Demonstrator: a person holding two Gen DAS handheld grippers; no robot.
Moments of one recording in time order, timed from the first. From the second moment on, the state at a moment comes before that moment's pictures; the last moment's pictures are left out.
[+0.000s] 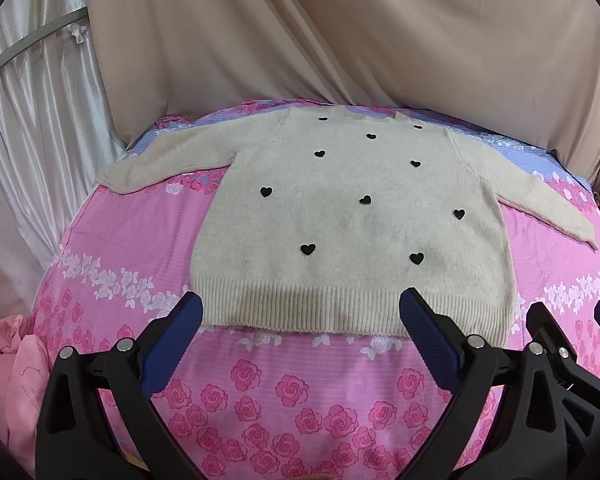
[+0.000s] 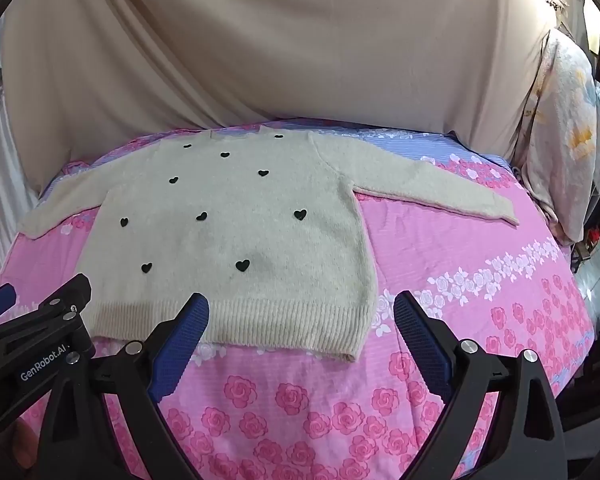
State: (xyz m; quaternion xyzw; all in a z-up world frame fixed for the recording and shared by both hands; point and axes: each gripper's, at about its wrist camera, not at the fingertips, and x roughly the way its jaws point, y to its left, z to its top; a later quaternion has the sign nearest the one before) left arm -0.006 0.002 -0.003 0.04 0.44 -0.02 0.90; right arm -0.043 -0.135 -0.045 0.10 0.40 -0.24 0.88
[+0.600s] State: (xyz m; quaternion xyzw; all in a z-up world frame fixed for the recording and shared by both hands) left arm 0.001 0.003 -0.009 0.05 0.44 -0.01 0.90; right arm -0.039 -0.134 -0.047 0.09 0.40 -0.24 0.88
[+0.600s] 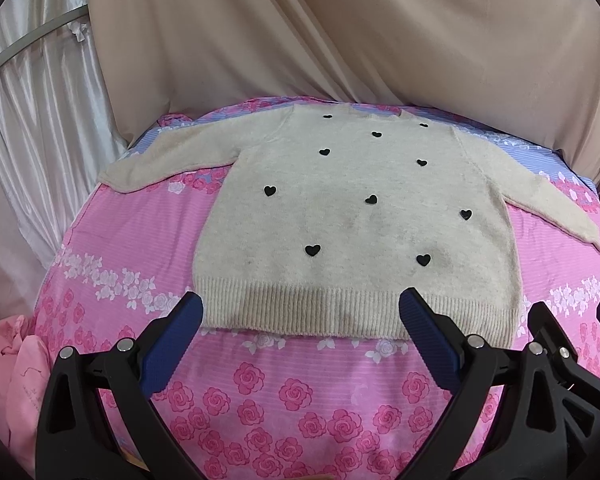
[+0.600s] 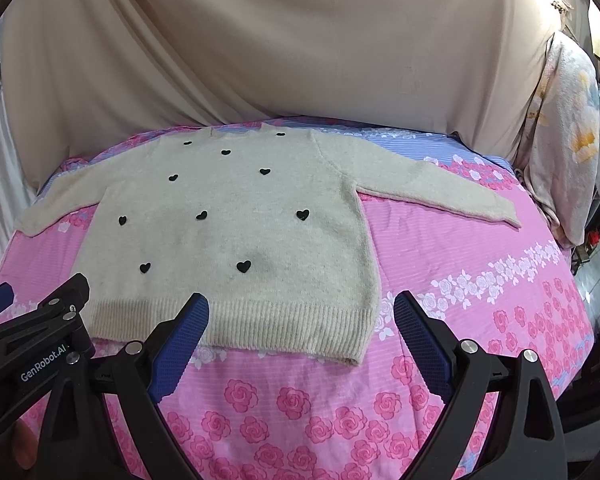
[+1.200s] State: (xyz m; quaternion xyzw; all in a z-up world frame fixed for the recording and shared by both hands) left arm 0.003 0.007 -0.014 0.05 0.44 -0.01 0.90; right arm -0.031 -0.137 -0.051 0.10 0.41 -0.24 0.87
